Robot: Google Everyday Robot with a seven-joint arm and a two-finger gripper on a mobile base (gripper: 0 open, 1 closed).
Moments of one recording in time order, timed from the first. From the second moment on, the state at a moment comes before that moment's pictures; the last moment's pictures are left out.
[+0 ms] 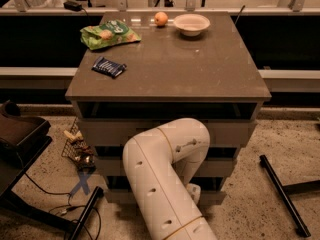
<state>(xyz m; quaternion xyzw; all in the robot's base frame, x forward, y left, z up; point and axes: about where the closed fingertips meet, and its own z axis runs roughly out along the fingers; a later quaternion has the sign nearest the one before) 0.572 -0.144 0.149 -0.75 0.64 -0.16 0.05</state>
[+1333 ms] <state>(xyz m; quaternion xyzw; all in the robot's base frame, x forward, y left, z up) 0.572 -0.144 0.149 -0.75 0.64 -0.16 0.05</state>
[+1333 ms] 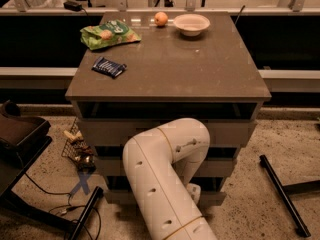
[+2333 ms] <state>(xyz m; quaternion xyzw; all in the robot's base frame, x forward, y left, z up) 0.530 -0.161 0.167 -0.73 0.67 -0.16 0.02</state>
